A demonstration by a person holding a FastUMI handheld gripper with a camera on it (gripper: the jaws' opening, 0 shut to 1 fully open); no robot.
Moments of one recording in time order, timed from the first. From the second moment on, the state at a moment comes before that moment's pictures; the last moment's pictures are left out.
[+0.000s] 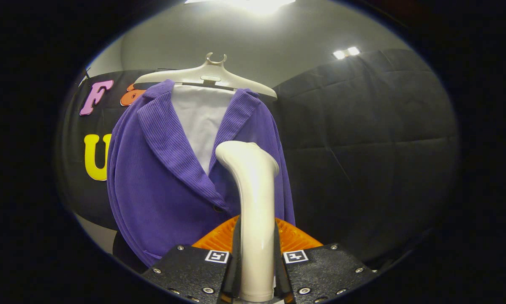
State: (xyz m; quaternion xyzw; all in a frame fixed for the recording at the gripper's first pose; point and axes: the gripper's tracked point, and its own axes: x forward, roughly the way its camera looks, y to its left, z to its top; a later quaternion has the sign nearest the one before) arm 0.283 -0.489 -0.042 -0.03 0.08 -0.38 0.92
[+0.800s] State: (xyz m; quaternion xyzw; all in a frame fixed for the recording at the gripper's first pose) arm 0.226 -0.492 -0.144 0.00 0.15 -0.39 0.91
